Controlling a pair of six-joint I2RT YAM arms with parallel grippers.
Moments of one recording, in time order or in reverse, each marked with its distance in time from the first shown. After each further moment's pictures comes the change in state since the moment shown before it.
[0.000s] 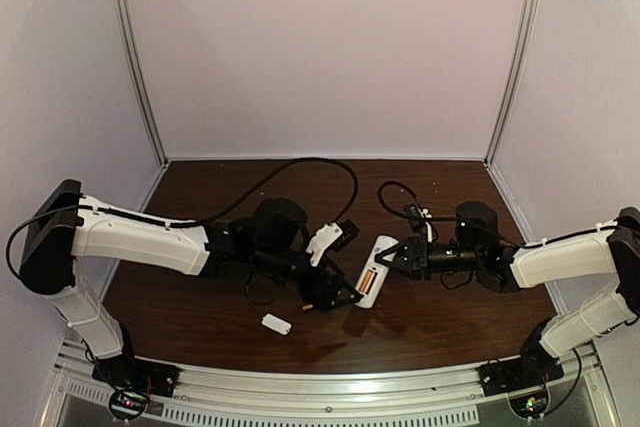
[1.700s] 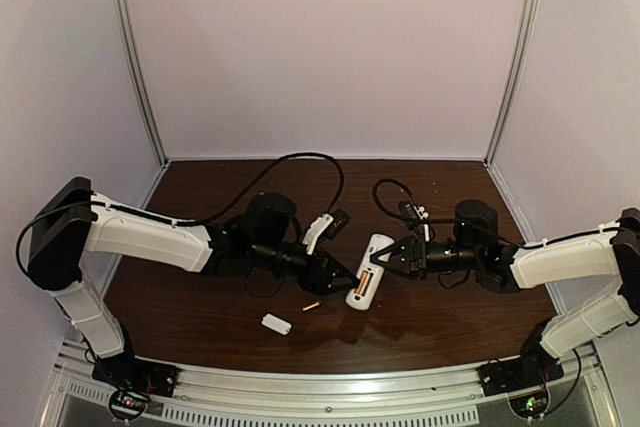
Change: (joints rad) left arm 0.074 0.049 -0.043 0.184 0.156 -0.153; right arm 0.042 -0.013 0.016 0.028 -0.026 -0.019
